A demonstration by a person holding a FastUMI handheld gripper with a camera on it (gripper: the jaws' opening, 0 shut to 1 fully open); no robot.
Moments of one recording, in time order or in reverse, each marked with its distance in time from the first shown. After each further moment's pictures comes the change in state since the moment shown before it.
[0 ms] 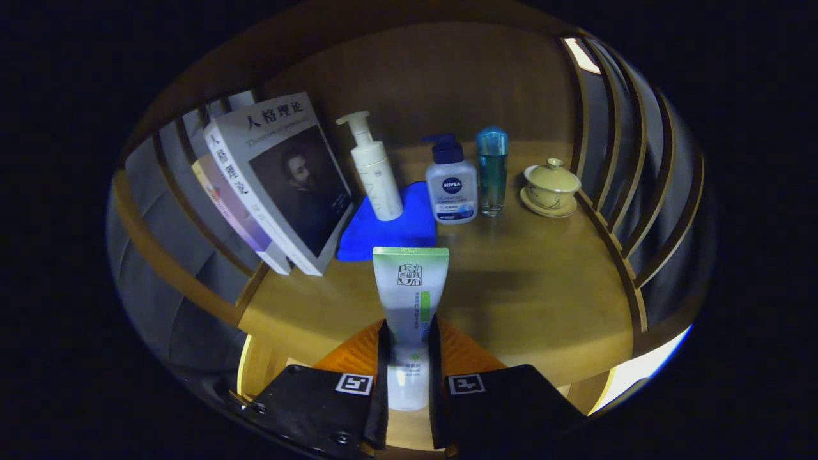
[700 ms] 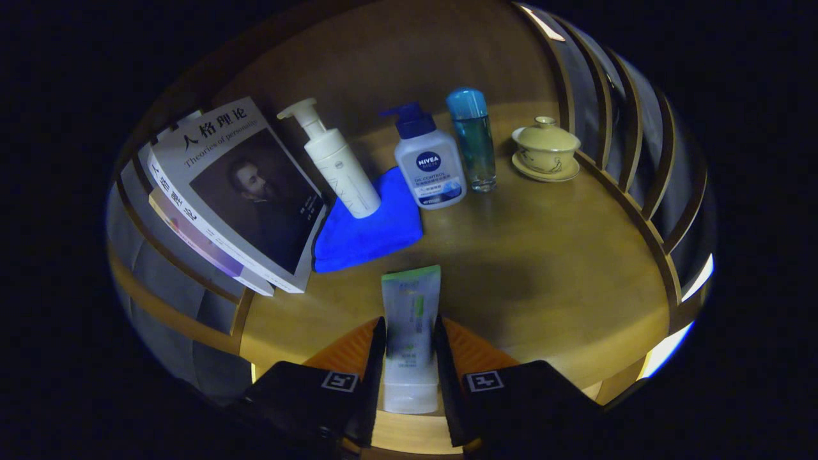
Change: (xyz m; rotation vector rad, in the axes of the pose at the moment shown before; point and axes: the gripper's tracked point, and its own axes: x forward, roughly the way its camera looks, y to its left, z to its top) arm 0.035 0.000 -0.008 0.172 0.027 0.004
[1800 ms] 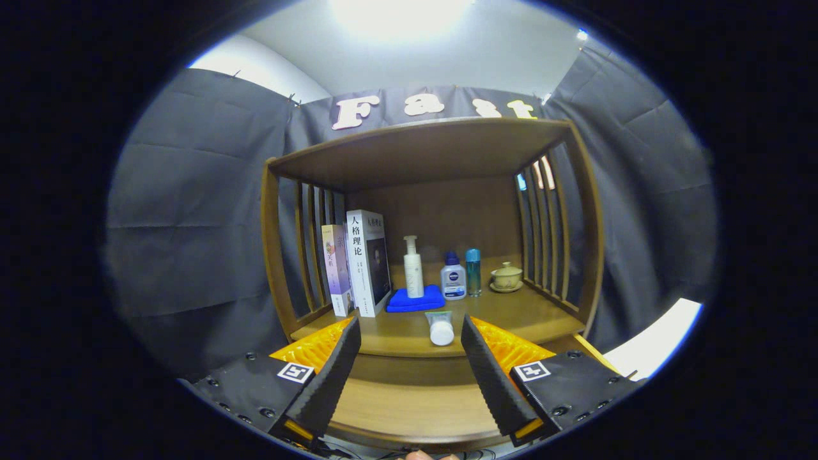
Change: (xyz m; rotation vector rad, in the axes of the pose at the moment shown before) arm -0.221 0.044 -0.127 -0.297 -0.845 -0.004
